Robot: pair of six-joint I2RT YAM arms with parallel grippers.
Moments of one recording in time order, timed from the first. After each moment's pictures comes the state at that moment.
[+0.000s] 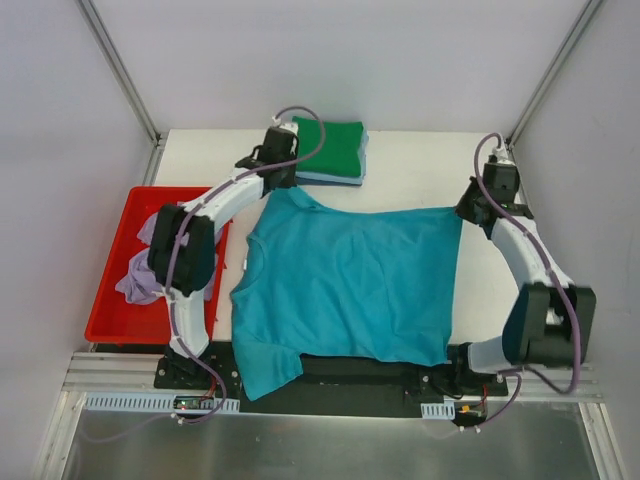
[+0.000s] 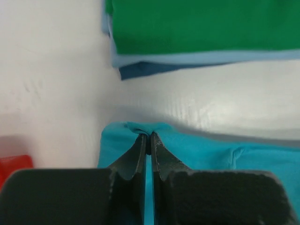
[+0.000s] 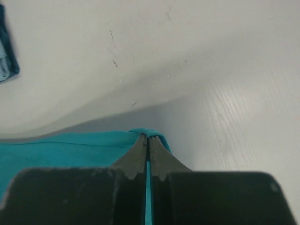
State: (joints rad) left arm -0.42 1.87 1.56 -0.35 -0.17 -0.21; right arm -0.04 1.34 1.04 -0.39 0.05 0.37
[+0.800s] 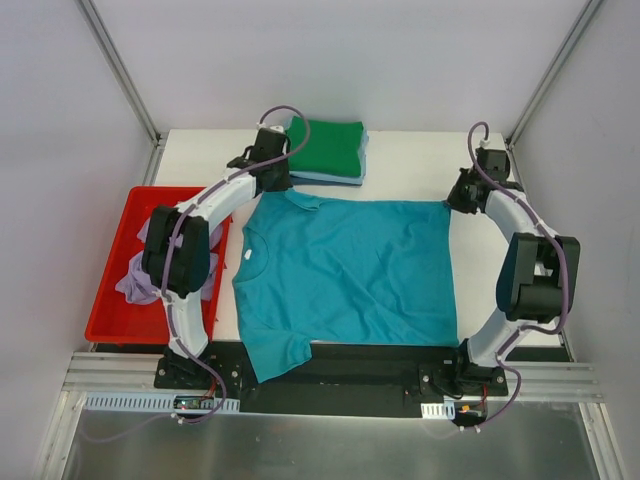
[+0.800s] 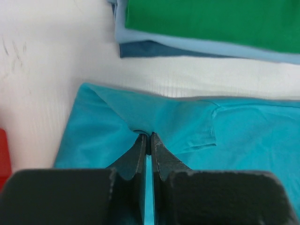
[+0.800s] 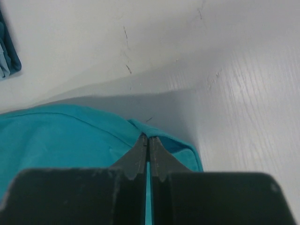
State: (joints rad) left arm -0.38 1.95 1.55 -0.39 -0.11 -0.37; right arm -0.06 1.73 1.24 -0.37 -0.11 0.36
